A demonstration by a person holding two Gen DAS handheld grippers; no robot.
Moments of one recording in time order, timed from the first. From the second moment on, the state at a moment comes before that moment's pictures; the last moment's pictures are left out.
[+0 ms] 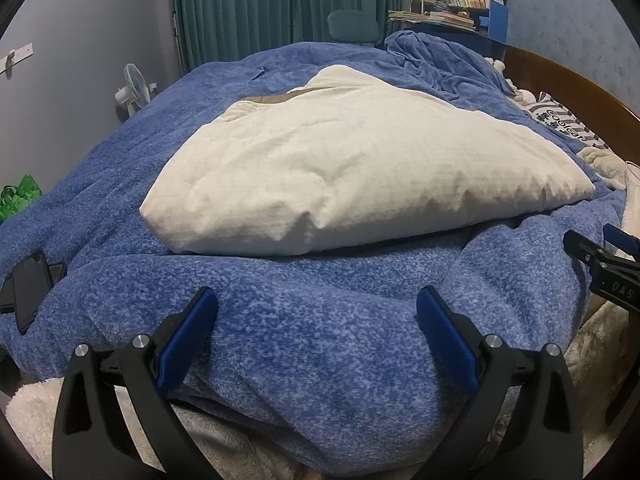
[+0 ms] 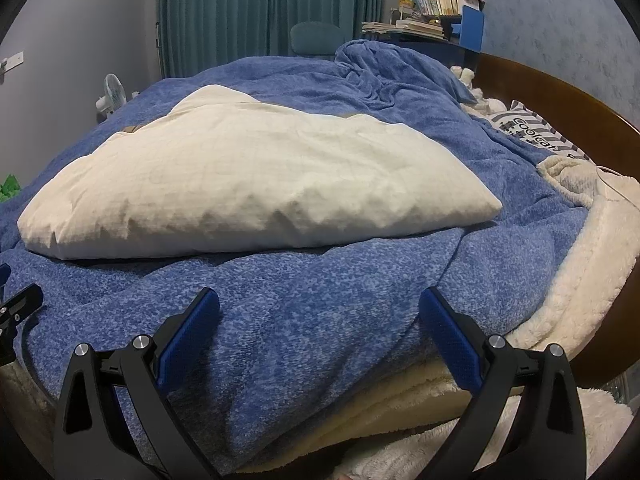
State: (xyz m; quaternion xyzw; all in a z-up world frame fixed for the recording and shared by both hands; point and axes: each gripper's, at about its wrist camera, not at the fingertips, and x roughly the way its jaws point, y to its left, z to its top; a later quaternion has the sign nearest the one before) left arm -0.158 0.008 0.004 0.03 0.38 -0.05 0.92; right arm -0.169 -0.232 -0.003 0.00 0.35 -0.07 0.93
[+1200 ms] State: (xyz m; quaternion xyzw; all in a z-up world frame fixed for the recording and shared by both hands) left arm -0.158 0.008 0.005 0.03 0.38 -0.05 0.92; right arm -0.170 -0.235 -0.003 0.00 0.35 -0.07 0.93
